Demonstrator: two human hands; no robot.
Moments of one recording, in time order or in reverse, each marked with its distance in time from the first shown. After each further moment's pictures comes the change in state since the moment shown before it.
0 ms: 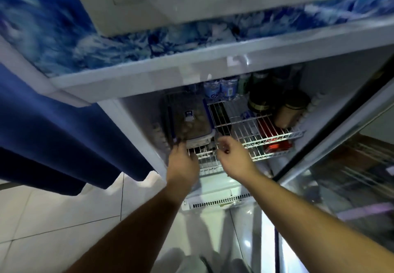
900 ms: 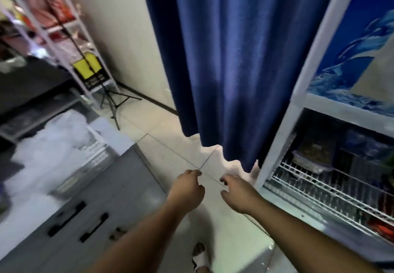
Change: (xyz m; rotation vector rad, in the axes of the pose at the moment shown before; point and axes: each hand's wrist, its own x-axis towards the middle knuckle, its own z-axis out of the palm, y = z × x) left_hand -0.297 -0.137 -0.201 0.042 0.080 -0.513; right_hand -0.217 -0.143 0.115 -0.662 -0.831 -0.583
